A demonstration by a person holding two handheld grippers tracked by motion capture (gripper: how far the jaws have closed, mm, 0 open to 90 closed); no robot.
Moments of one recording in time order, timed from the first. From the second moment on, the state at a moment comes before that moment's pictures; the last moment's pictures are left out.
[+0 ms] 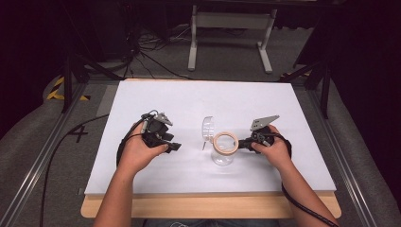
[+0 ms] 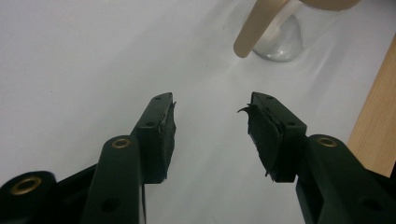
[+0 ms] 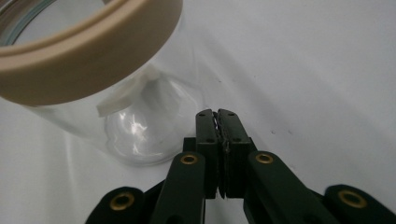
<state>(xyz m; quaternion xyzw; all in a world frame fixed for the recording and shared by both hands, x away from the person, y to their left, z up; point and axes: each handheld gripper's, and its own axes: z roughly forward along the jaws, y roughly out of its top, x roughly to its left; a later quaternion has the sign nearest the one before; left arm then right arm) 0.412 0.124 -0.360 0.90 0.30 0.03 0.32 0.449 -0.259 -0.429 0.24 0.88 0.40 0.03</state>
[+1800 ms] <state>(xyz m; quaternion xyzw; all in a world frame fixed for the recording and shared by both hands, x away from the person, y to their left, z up) 0.430 0.117 -0.357 0.89 0.31 0.03 0.35 0.397 -0.207 -0.424 0.15 0.92 0.37 -0.01</state>
